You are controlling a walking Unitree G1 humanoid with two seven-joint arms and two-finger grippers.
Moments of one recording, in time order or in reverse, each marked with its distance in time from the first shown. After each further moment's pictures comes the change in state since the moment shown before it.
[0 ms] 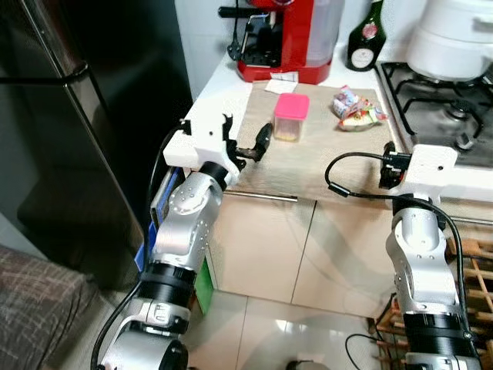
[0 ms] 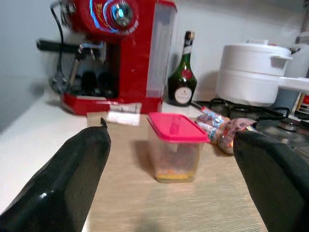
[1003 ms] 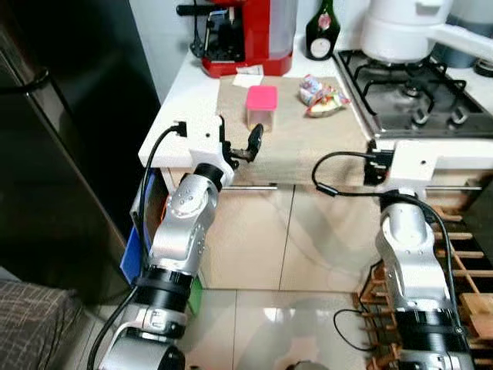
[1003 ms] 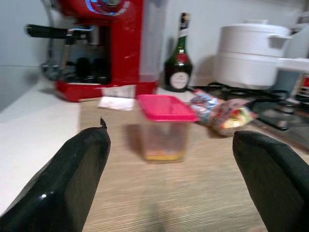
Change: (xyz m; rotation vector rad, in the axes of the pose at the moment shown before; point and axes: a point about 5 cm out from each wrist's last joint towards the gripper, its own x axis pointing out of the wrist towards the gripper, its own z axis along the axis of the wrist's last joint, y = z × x) left arm -0.009 0.007 -0.004 0.048 0.029 0.099; right arm -0.004 0.016 0.000 -0.005 0.023 0.065
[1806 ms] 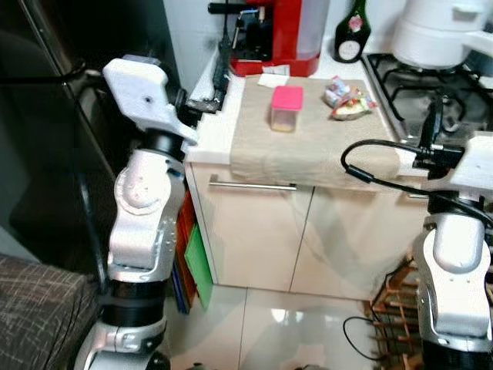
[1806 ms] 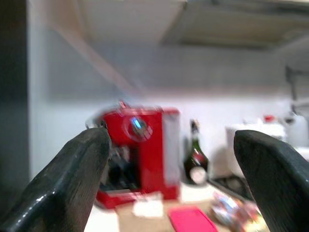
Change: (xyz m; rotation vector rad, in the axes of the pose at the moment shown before) left arm -0.025 0.004 0.079 0.101 -0.367 -0.016; right arm -0.038 -0.030 0.066 -0.066 -0.387 -0.134
